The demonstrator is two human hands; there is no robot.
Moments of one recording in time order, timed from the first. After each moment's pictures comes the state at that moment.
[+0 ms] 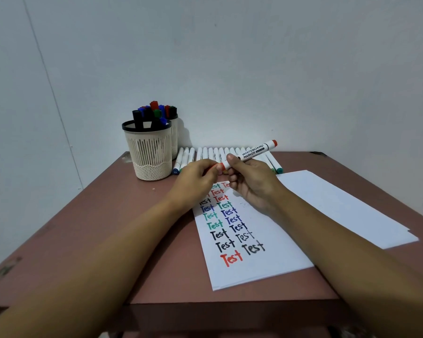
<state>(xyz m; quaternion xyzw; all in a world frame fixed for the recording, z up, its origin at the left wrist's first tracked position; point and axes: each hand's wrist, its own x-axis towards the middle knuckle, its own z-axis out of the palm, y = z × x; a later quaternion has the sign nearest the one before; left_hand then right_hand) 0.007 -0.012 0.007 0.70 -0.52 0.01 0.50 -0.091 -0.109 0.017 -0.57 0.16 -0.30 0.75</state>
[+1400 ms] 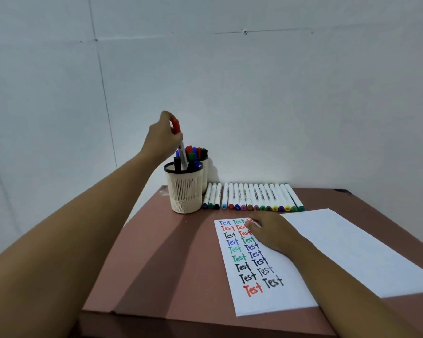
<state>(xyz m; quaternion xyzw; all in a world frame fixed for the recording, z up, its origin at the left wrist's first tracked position) 0.091 0.047 0.154 0.78 -0.37 0.21 0.47 -0.098 -0.125 -0.005 -0.95 0.20 -0.20 0.15</state>
